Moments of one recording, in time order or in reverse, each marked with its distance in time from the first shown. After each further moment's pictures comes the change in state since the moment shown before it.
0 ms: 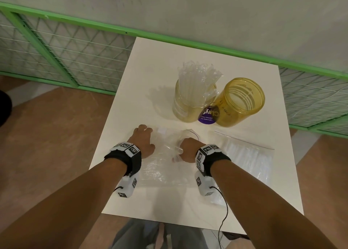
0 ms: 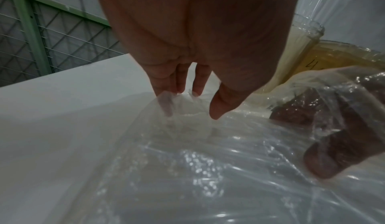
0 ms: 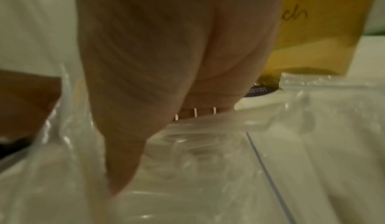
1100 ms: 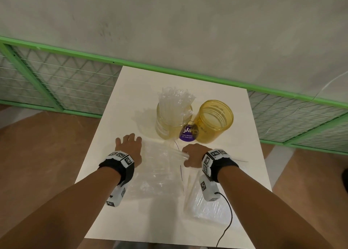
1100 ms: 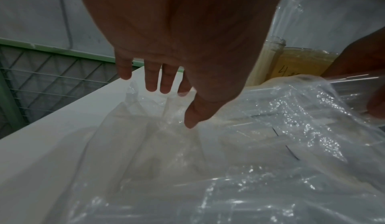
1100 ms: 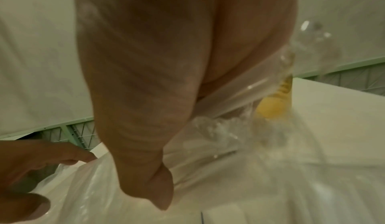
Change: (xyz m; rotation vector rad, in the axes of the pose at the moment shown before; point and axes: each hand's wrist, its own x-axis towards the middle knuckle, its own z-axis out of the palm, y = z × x) left_hand -0.003 0.043 -0.031 0.447 0.098 0.007; right_hand -0.068 0.044 -0.063 -0.102 0.102 0.107
